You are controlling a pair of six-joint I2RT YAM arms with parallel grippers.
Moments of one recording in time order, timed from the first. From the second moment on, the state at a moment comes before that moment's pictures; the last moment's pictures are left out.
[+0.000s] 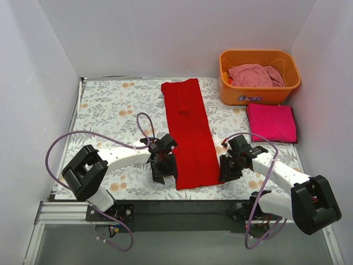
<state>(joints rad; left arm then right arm) -0.87 1.56 0.89 -0.68 0.17 -1.04 0.45 1.15 0.52 -0.65 -0.31 0.35</state>
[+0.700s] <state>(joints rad) -0.94 1.70 0.98 -0.70 0.18 -1.05 0.47 1.17 0.51 -0.62 -0.33 0.36</state>
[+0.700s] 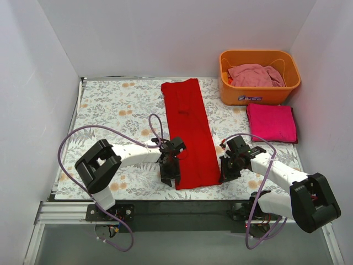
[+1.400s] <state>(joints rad) -0.97 1.76 1.03 -0.77 0.22 -1.07 0.49 1.17 0.51 -0.61 -0.33 0.36</state>
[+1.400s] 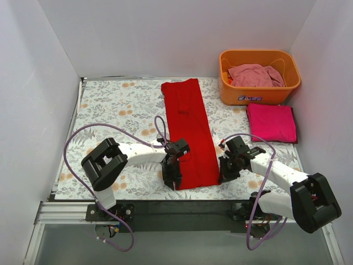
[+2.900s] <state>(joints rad) -0.62 1.69 1.21 -0.82 0.04 -0.91 0.58 1.45 1.09 -0.80 -0.18 0.27</state>
